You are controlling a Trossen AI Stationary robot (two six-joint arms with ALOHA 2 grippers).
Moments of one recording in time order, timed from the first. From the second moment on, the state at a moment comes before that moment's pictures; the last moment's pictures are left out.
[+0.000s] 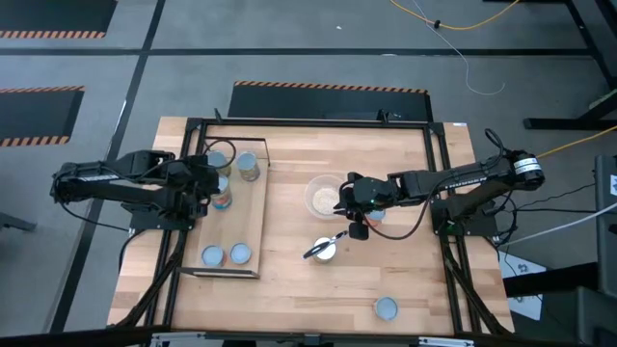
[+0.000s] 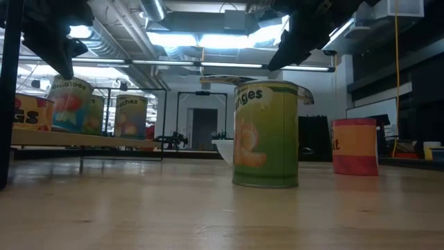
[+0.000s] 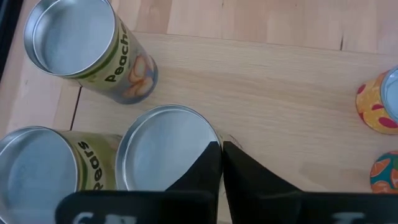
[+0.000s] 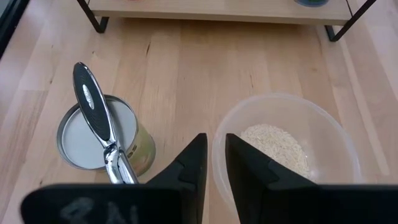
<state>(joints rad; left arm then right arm) 0.10 0.64 0.76 -1.12 -0.08 -0.02 0.12 1.40 0.99 -0.36 0.08 0.07</state>
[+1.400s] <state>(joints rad) 0.10 0.64 0.76 -1.18 -0.09 -0.18 0.12 1.41 0.99 -0.36 0.08 0.07</state>
